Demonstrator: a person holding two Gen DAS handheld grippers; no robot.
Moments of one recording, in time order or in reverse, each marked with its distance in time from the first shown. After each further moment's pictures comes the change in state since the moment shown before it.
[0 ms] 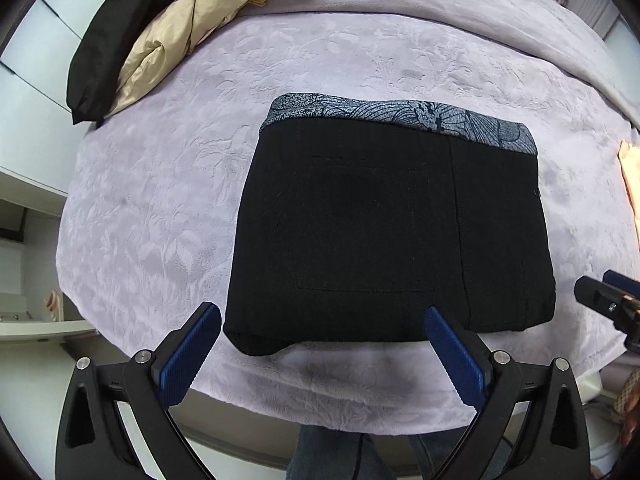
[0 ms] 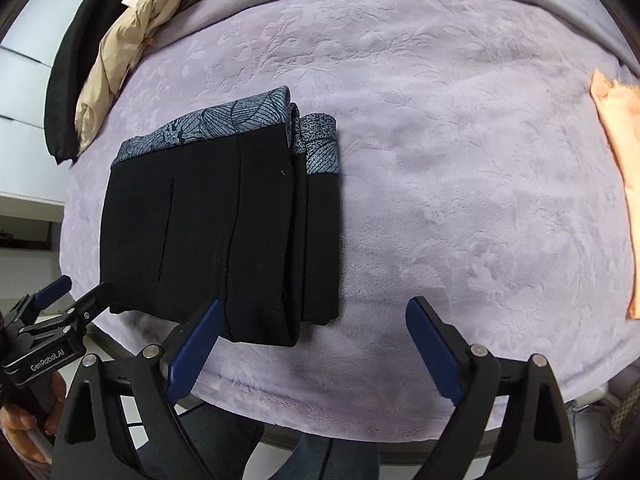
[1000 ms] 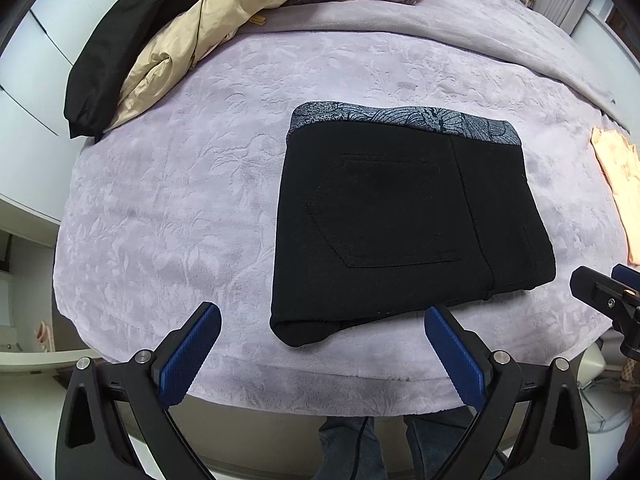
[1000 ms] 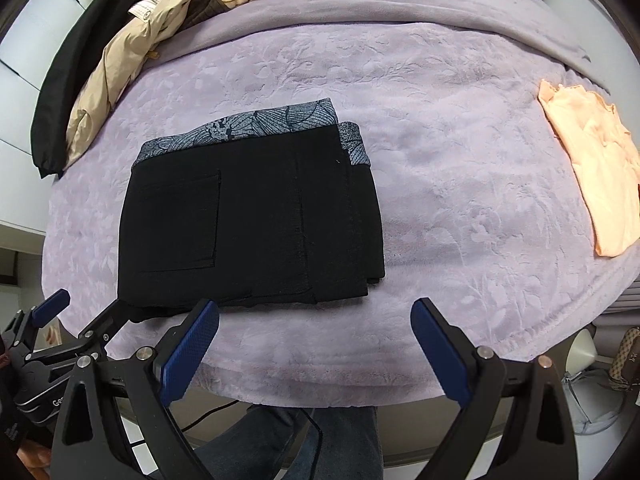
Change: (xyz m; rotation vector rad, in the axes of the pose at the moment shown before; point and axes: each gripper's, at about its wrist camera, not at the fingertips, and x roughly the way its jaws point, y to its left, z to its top) left arm -0.010 0.048 -0.016 0.070 -0.078 -0.079; right arm -0.028 0.085 -0.045 0.080 -0.108 -0.180
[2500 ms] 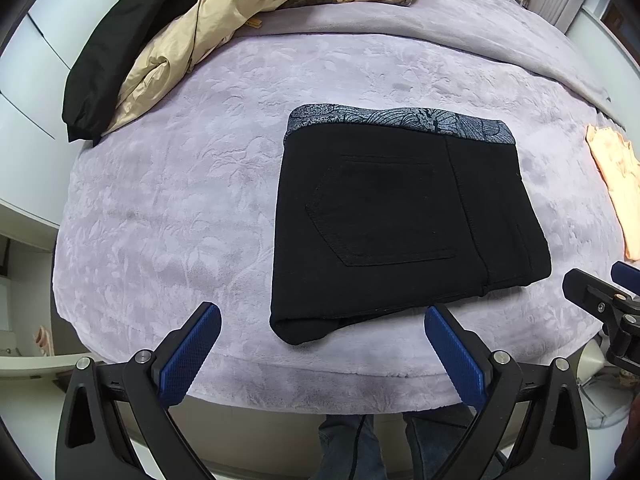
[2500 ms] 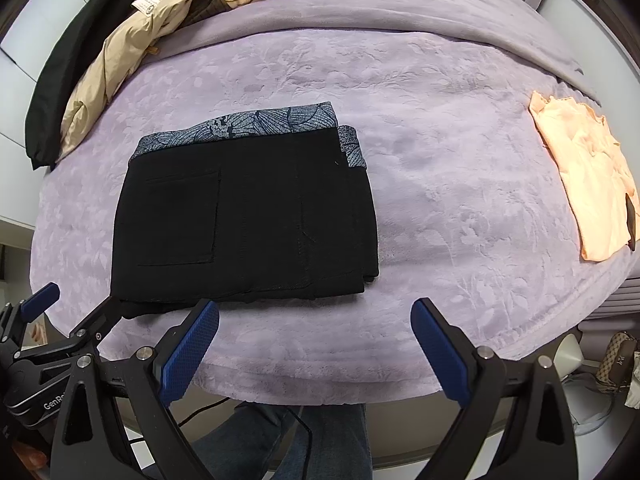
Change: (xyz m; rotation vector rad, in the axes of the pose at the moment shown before) left arm -0.005 -0.003 -0.001 0.001 -0.004 -0.014; right arm -0.005 0.006 -0.001 -0.032 -0.005 -0.046
